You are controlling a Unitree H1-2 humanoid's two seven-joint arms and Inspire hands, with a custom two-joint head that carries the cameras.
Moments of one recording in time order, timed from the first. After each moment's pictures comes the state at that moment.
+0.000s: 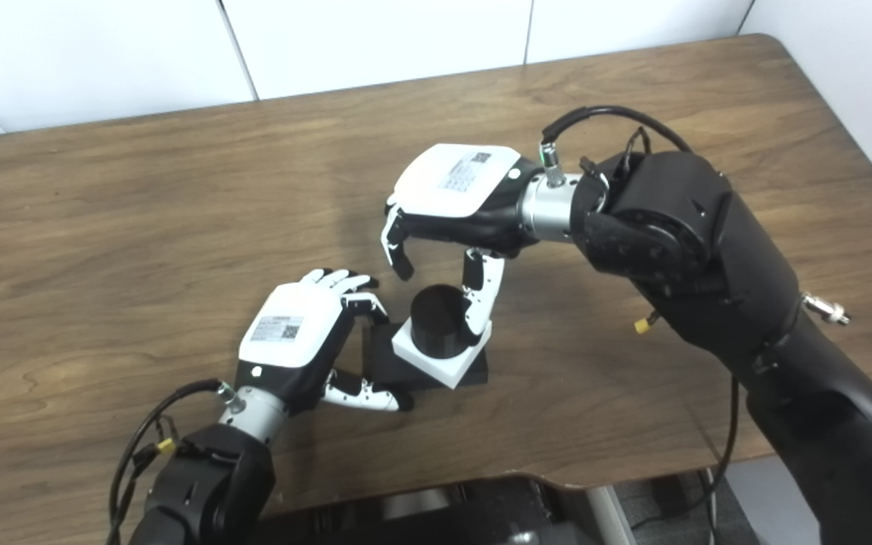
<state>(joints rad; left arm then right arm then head) 0.06 0.08 -0.51 -0.38 1.22 0.16 -0.45 -0.44 -0.54 0.32 -0.67 -0.71 0.11 1.08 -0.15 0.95</state>
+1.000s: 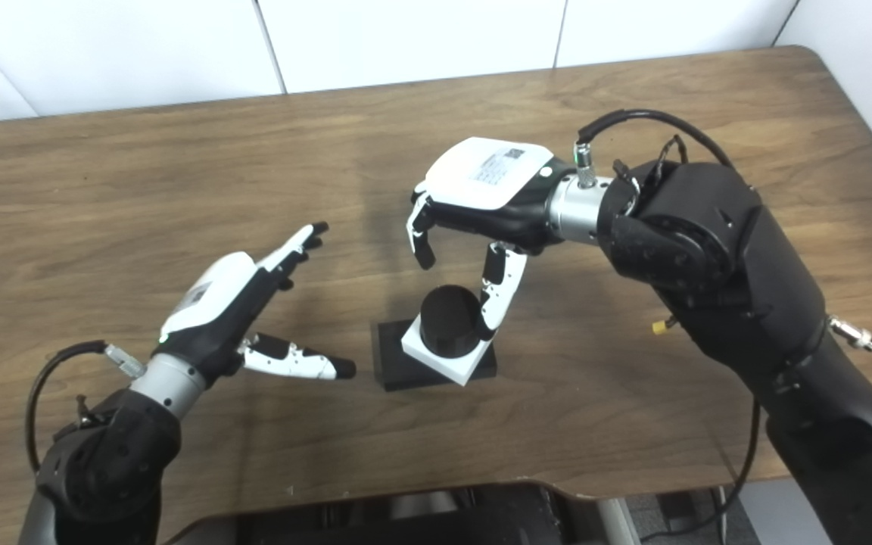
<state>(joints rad) 0.03 0.14 -0.22 -0.57 0.82 0.31 -0.63 -0.44 -0.53 0.32 -0.63 -0.72 0.11 1.04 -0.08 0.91</state>
